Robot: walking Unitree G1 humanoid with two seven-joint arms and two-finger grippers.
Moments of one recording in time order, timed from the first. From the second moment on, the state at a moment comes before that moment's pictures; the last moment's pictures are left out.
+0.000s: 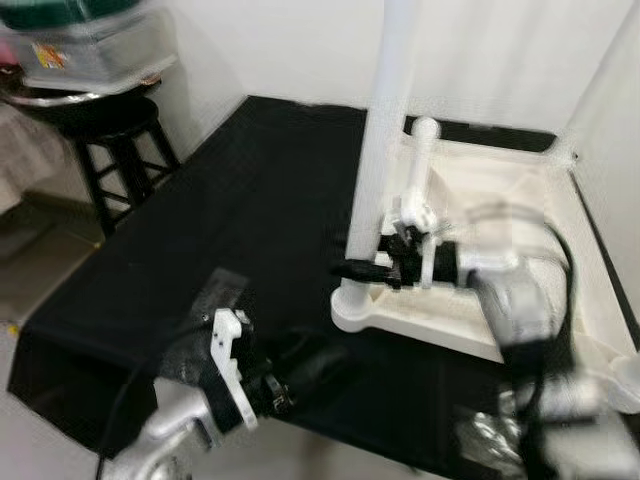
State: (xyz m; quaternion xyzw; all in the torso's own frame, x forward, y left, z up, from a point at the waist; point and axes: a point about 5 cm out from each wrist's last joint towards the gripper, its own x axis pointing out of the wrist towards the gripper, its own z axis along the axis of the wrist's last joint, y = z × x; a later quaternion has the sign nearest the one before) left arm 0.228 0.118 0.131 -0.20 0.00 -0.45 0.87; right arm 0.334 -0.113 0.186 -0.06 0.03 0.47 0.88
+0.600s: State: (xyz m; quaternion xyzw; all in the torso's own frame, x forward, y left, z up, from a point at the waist) left arm 0.234 0.115 0.135 -0.19 -0.01 -0.46 0.87; right arm 0.323 -0.044 0.167 -0.01 0.07 0.35 0.93
